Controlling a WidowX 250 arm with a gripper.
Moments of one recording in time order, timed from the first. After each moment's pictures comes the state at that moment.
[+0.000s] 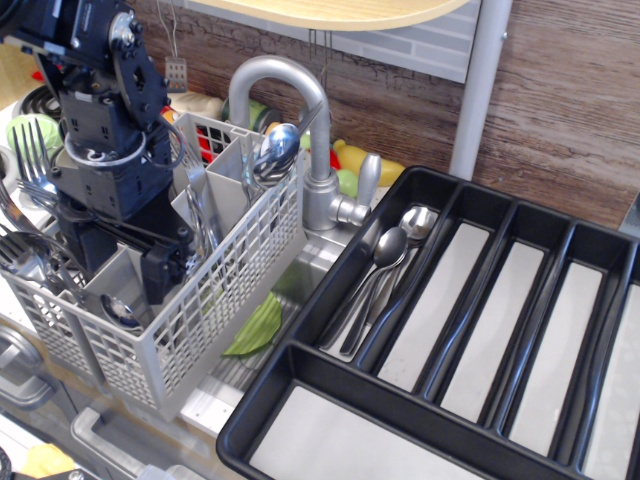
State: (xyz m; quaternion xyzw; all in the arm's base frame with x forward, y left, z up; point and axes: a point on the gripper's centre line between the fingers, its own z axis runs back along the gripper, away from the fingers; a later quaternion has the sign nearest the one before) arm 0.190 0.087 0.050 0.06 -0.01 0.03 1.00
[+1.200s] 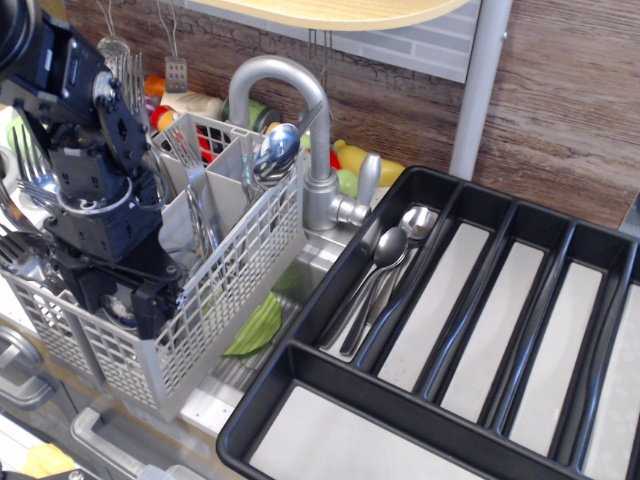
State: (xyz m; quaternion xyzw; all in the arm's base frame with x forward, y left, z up) arm 0.182 0.093 0.014 0.03 0.00 0.04 1.00
